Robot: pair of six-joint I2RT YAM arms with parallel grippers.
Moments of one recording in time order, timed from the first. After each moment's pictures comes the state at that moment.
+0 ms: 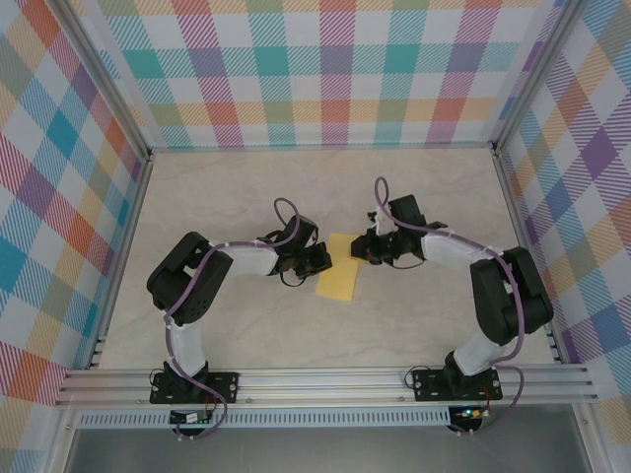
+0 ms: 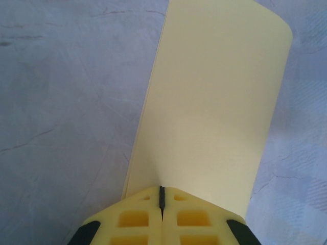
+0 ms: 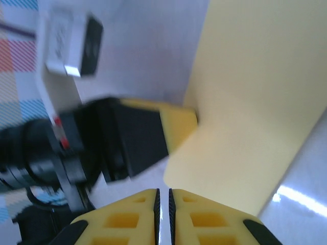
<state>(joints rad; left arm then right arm) -0.66 1.90 1.00 -0.02 0.31 -0.91 0.37 1.66 0.95 -0.28 -0.72 0.58</state>
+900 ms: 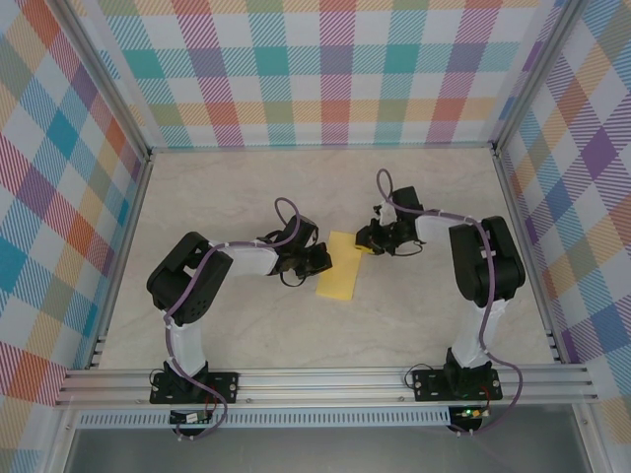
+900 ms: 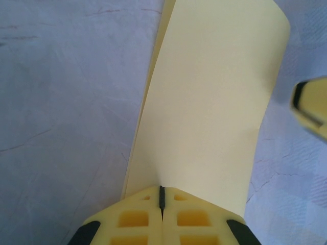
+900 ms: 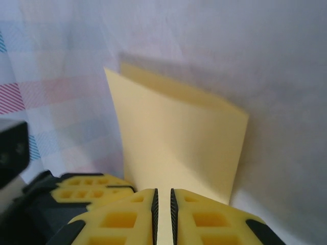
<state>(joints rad) -0.66 1.90 1.00 -0.02 0.31 -0.89 0.26 1.91 1.10 -0.28 -0.72 0.58</state>
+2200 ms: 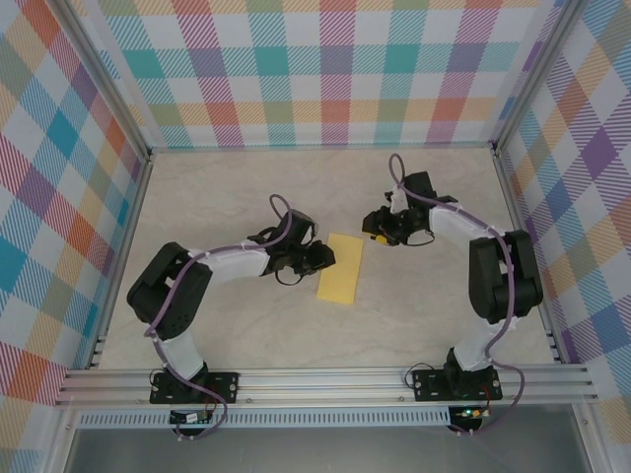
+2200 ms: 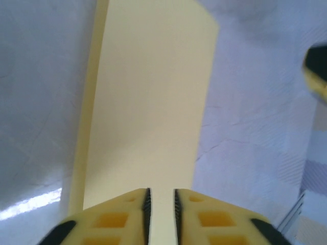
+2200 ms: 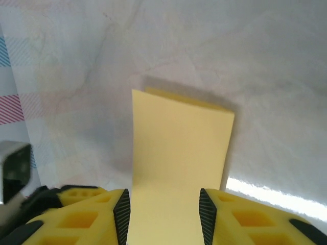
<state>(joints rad) -0.67 1.73 0.98 -0.10 0.35 -0.92 0.25 1.74 1.13 -0.49 -0.63 0.53</state>
